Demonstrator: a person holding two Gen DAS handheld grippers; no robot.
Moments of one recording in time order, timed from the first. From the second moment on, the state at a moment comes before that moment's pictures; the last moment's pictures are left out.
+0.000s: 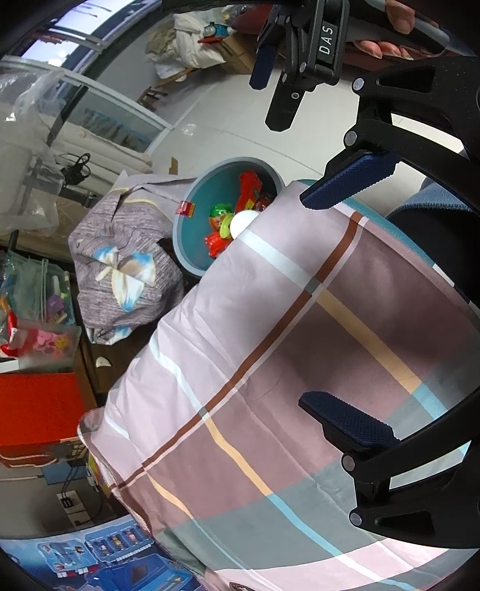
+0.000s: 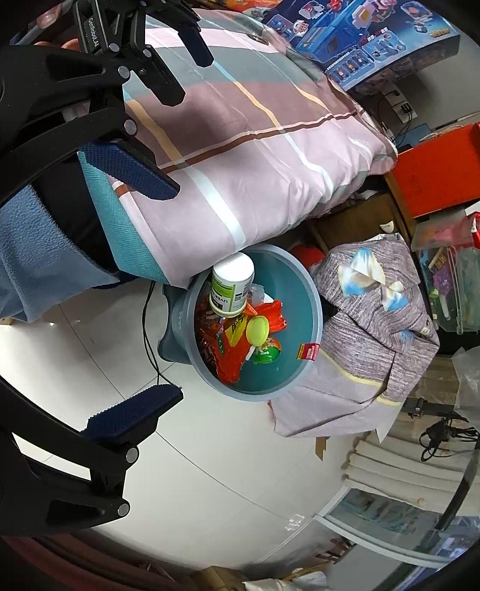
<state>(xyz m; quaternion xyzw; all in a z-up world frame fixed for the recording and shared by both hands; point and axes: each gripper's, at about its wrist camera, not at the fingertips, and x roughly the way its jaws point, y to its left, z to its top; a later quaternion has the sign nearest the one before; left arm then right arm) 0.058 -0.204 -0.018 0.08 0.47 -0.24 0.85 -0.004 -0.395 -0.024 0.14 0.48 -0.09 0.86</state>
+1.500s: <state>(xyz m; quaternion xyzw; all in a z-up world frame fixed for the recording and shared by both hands) 0.069 -0.193 -0.037 0.08 0.49 -0.21 0.84 0.005 -0.389 -0.042 0.13 0.50 -0.10 0.85</state>
